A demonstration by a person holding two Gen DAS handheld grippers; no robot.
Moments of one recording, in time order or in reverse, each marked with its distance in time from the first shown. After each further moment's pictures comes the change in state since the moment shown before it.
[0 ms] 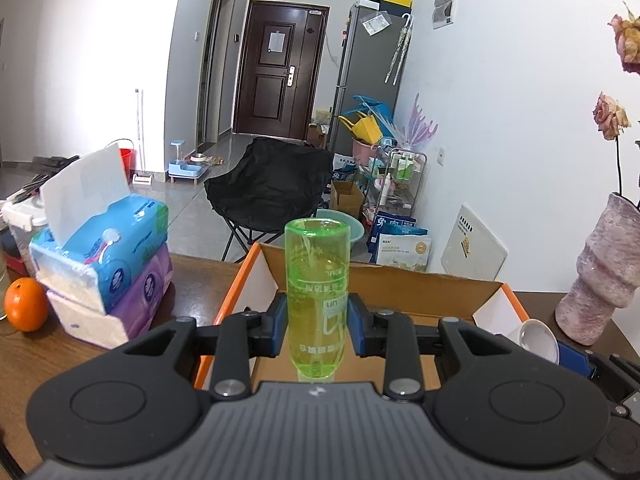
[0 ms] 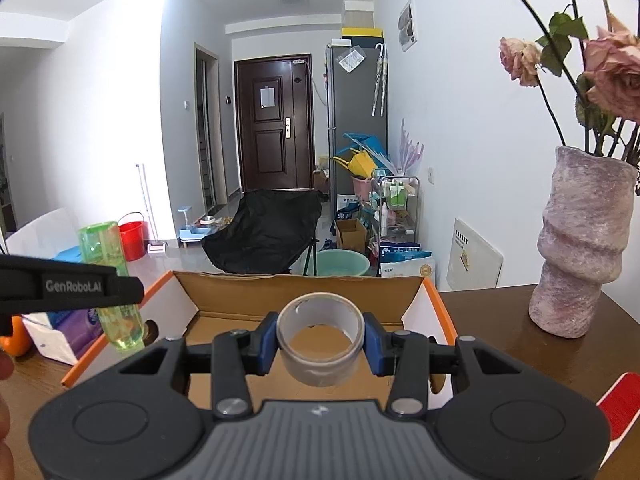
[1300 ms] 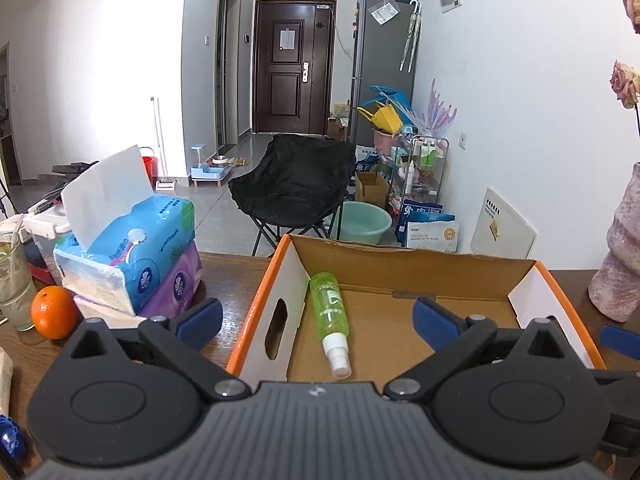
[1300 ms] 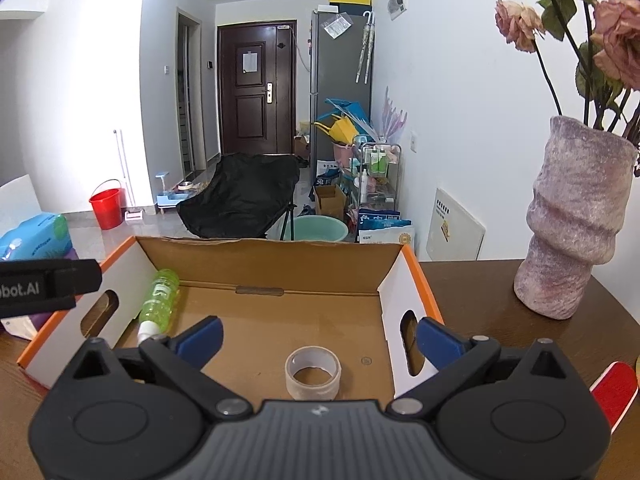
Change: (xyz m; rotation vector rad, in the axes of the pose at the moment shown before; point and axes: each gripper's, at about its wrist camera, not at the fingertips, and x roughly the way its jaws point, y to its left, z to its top) left arm 0.004 0.001 -0.008 0.067 0.022 0.092; right arm 0.025 -0.010 -0.003 -0.013 0.109 -0.064
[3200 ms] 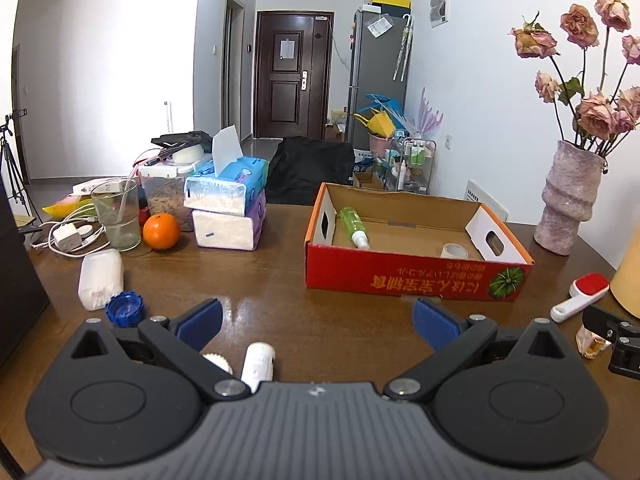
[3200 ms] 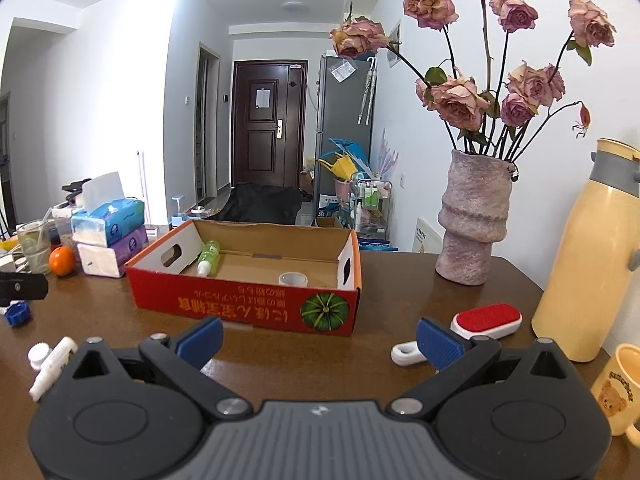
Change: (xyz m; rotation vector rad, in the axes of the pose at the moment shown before) left arm -0.223 0.058 -0.109 0.000 -0.029 -0.020; right arm -0.236 -0.038 -0.106 -0.050 -0.122 0.007
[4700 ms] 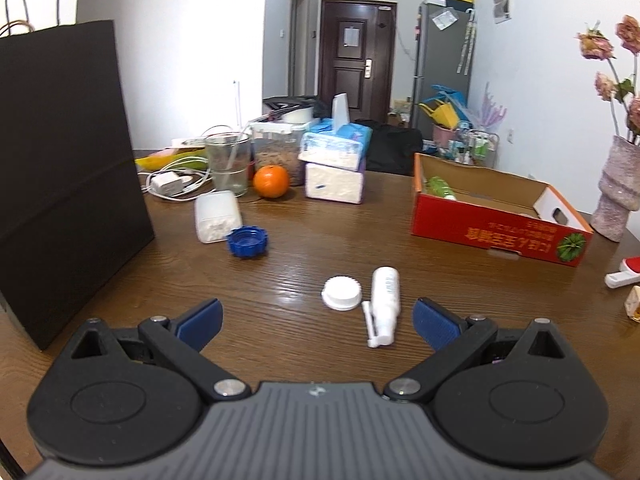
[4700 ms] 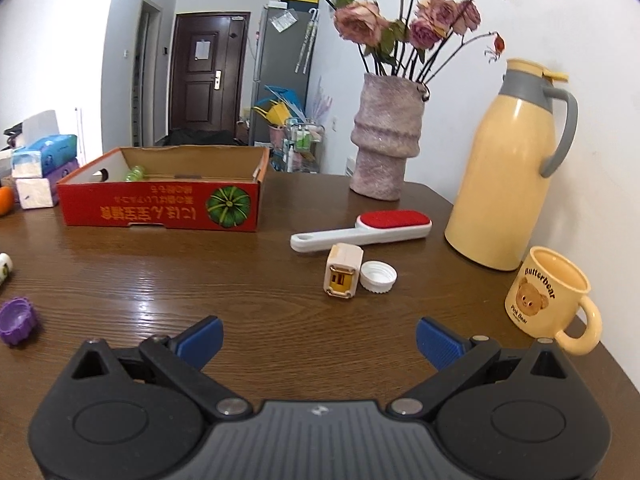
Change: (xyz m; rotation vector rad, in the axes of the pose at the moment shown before) left arm -0.060 0.084 -0.056 -0.083 0.042 0.180; right arm -0.025 -0.047 -0.072 0.029 0.159 -0.204
